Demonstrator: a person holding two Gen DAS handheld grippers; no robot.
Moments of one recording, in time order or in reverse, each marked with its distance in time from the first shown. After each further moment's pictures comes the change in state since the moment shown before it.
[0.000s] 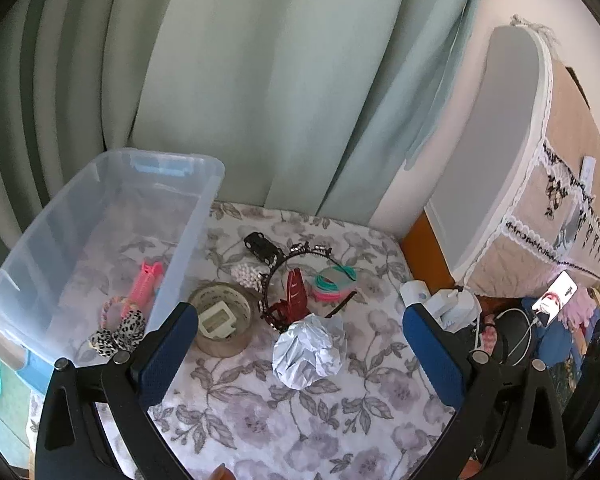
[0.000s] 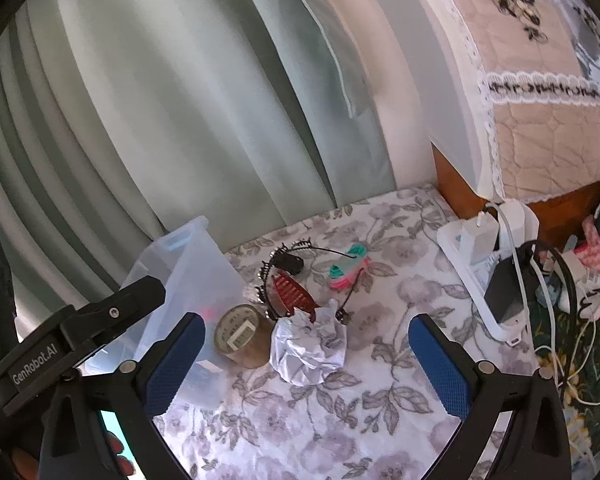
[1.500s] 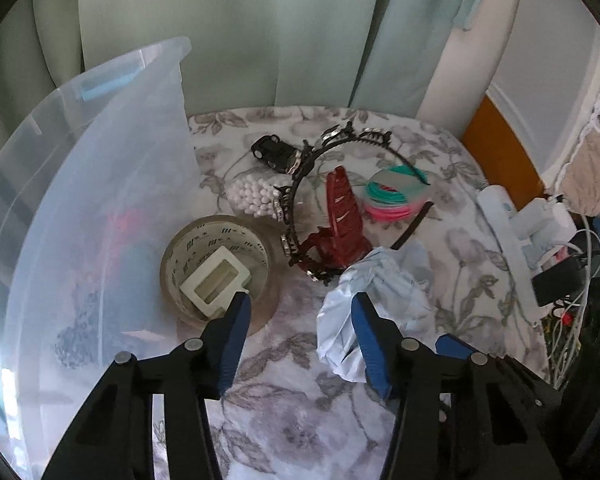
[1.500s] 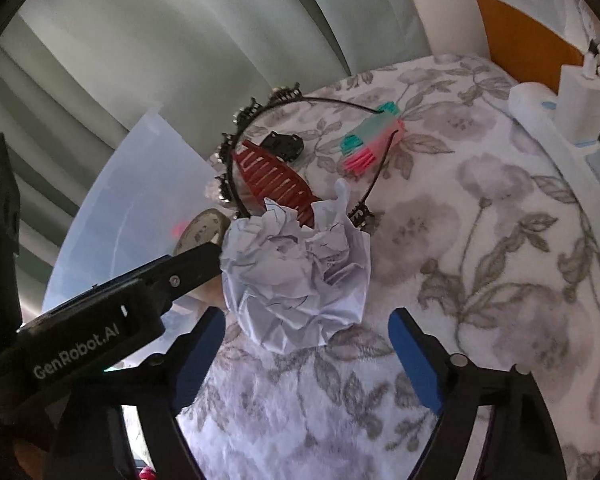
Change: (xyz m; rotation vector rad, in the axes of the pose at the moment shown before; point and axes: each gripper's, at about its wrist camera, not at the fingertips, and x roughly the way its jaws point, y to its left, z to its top) left arm 0.136 0.015 -0.028 0.149 0.308 0.137; right arm 0.146 -0.026 -0.049 0.039 0.342 0.105
